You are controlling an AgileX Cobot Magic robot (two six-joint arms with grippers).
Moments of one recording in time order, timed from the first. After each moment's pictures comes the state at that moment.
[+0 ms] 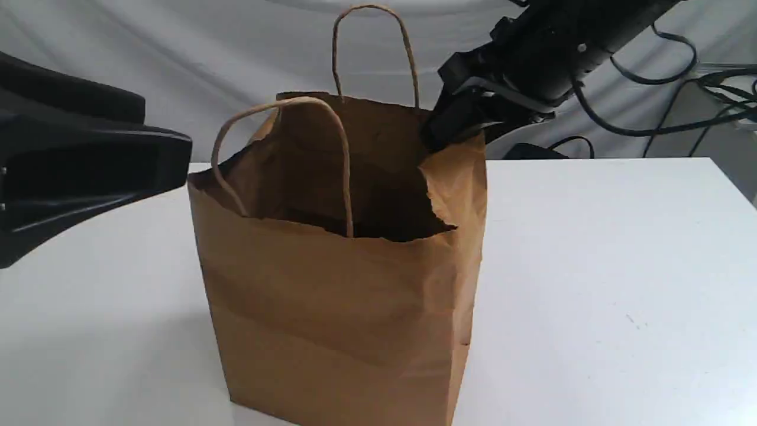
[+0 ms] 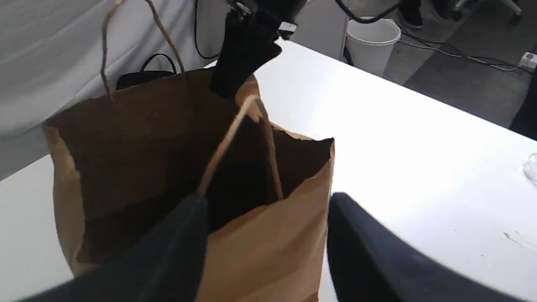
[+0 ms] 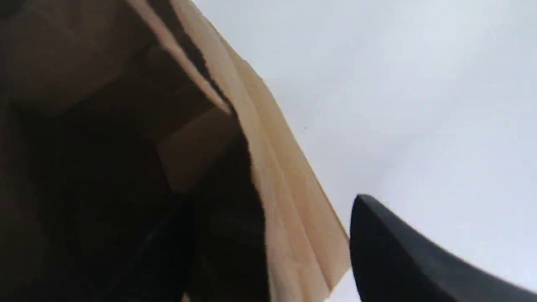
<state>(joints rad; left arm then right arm) -0.58 0.89 -0.97 -0.45 0.64 0.46 0.24 1.86 -1.80 0.51 1.22 -0.46</state>
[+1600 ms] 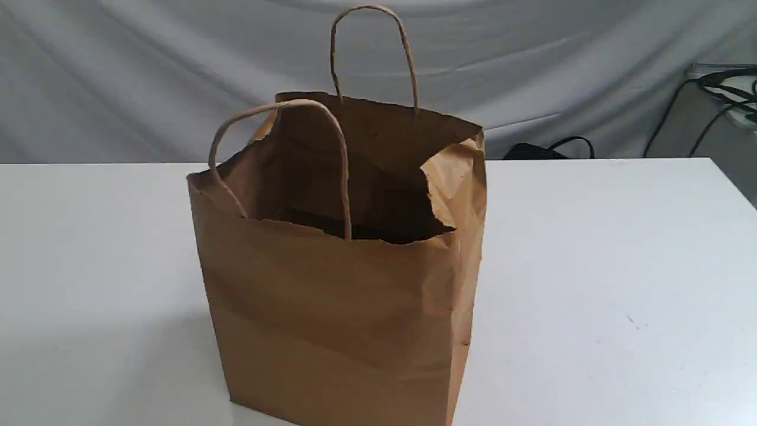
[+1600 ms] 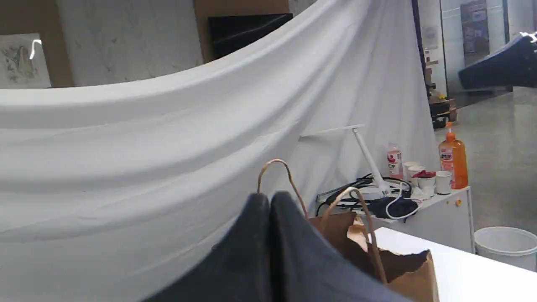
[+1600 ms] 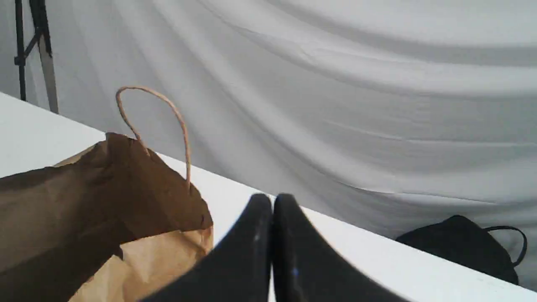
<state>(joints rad) -0.58 0.26 -0.49 -0.33 0.15 0.44 0.24 0.84 -0.95 0.40 0.43 -0.49</state>
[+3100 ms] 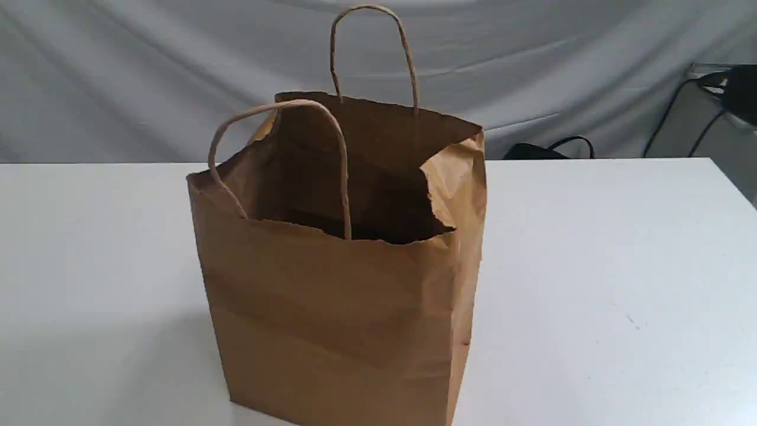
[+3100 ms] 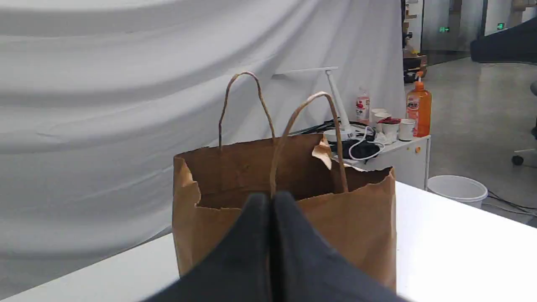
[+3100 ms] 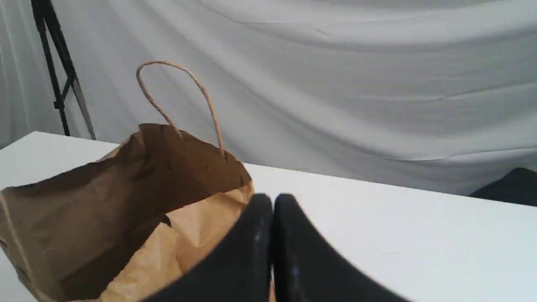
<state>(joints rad) -0.58 0.24 -0.41 -0.33 0.25 0.35 0.24 0.72 -0.71 0.63 0.32 -0.49</state>
